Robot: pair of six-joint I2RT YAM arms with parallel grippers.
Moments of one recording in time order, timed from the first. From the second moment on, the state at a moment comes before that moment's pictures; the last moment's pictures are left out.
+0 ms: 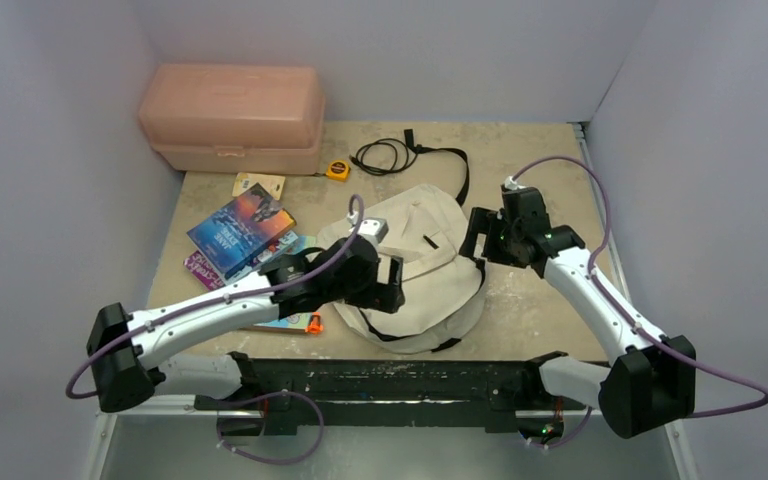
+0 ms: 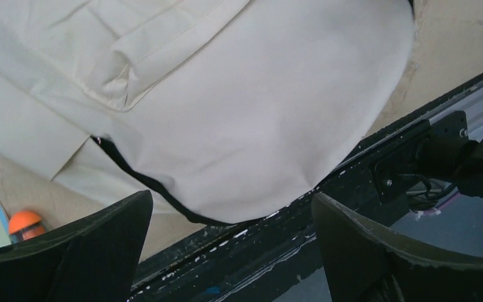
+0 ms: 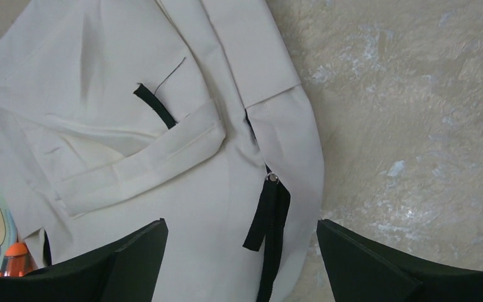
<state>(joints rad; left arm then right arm) -1.06 1.27 1.06 -0.59 -0.17 -0.68 0.29 1.17 0.89 -0.61 -0.02 0.46</state>
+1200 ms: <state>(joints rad) -0.80 2.13 1.70 -0.54 0.00 -0.66 0.27 0.95 0.50 -0.46 0.14 0.90</state>
